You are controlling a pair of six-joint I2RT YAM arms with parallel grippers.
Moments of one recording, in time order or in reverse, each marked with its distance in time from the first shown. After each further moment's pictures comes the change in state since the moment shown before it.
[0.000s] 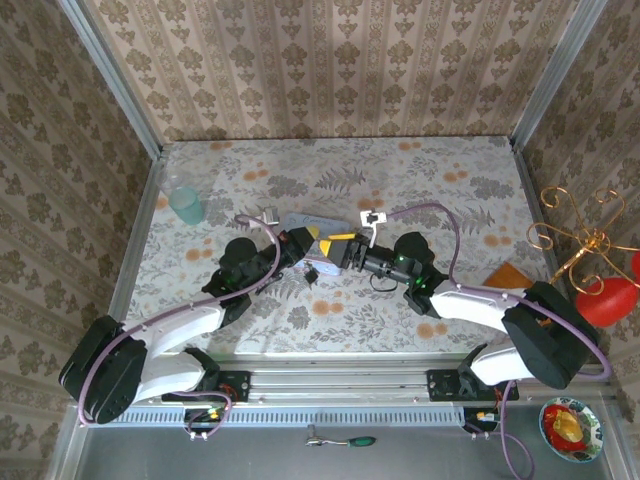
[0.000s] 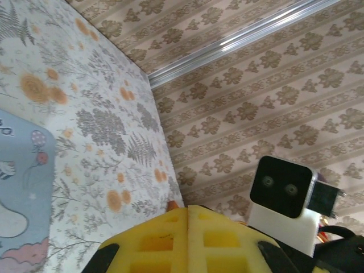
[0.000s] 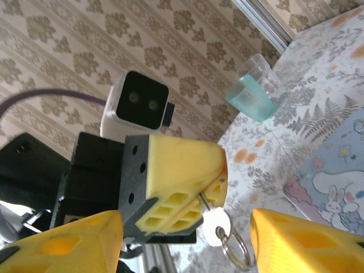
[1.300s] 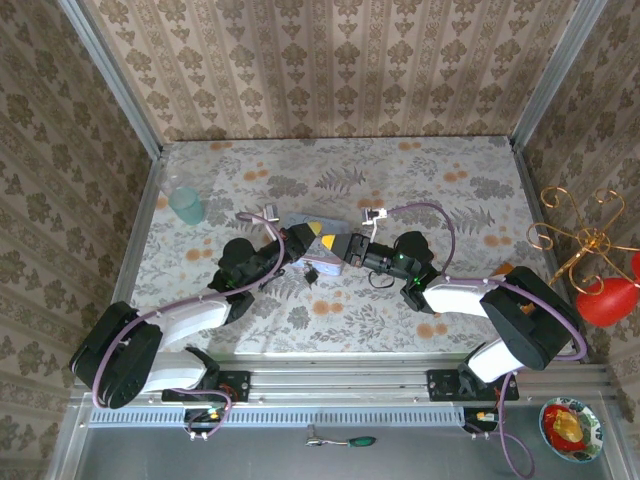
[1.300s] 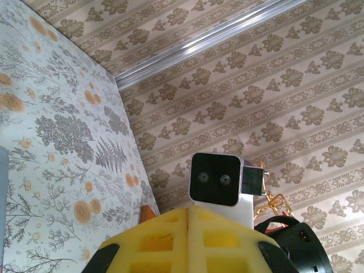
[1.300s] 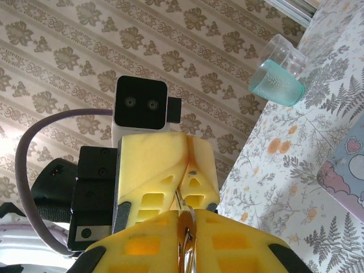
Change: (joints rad) left arm 0.027 0.096 -0.014 0.215 0.079 -0.037; right arm -0.029 0.118 -0.002 0.181 -0.093 0.245
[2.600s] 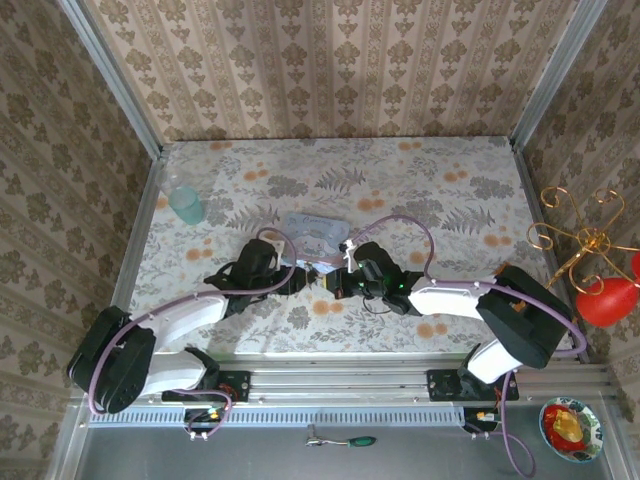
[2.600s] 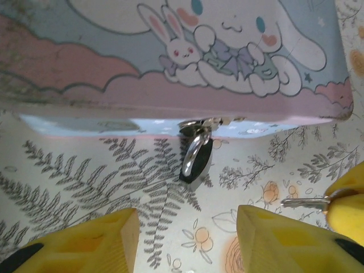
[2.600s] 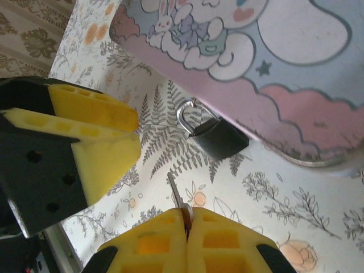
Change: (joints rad) left arm 0.023 -0.019 0.066 -0.956 -0.156 0.667; right arm 0.154 0.035 0.113 -0.803 0.298 -0.422
